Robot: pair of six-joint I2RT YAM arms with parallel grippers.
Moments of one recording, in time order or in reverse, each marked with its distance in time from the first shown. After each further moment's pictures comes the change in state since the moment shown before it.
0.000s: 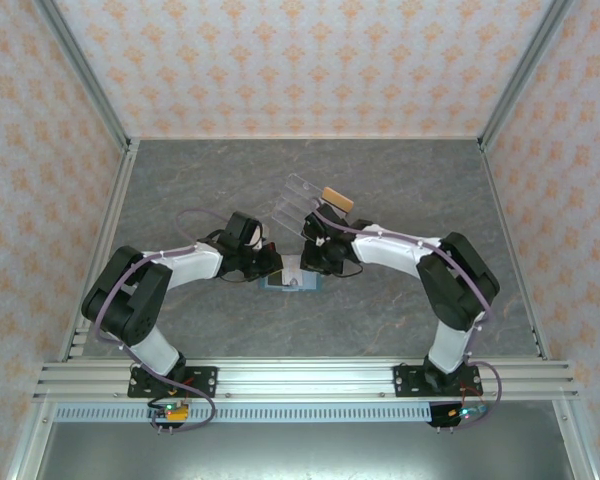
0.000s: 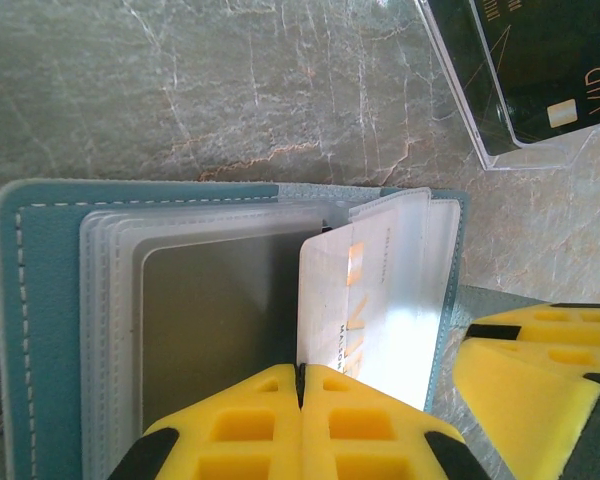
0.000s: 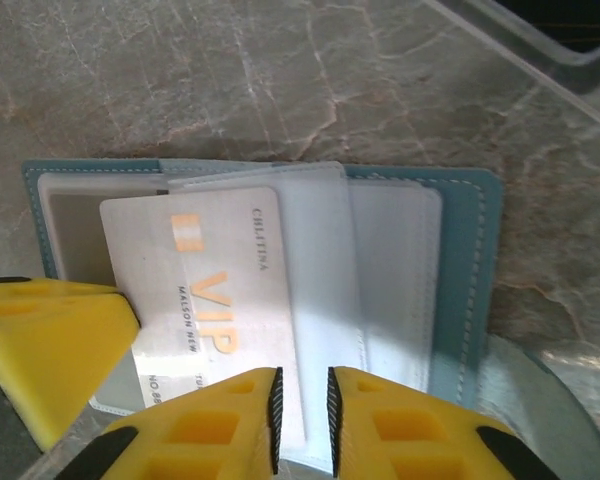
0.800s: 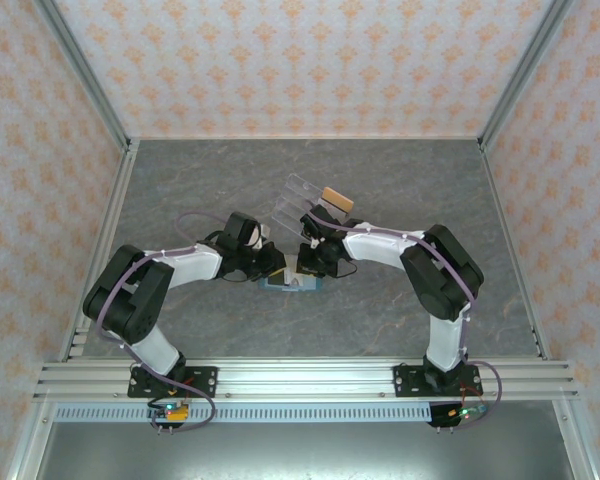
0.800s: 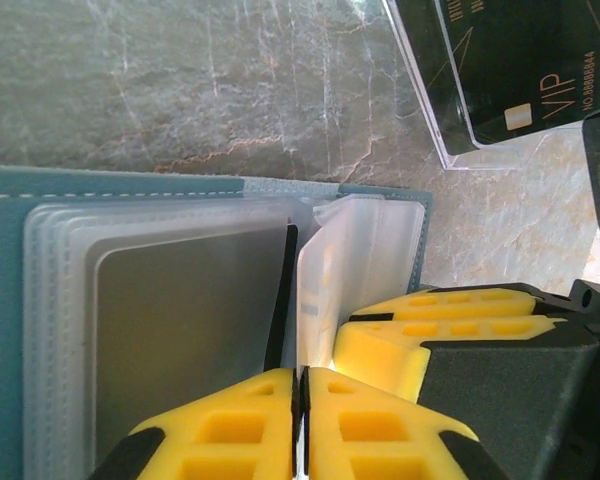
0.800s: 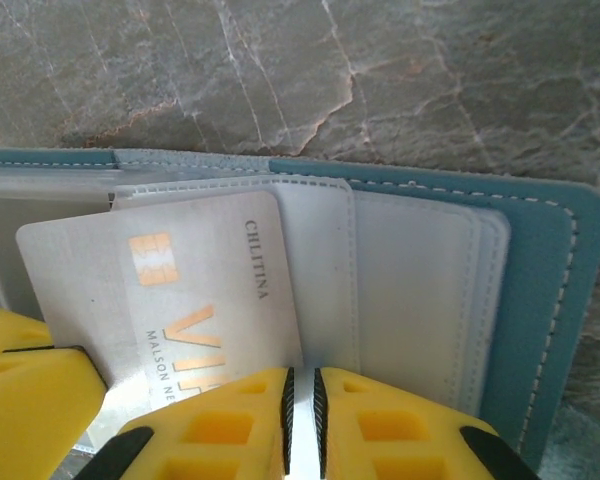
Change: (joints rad) left arm 0.007 0.011 -0.021 0.083 0.077 -0.068; right arm 0.000 0.092 0.036 0.003 -0.066 -0.002
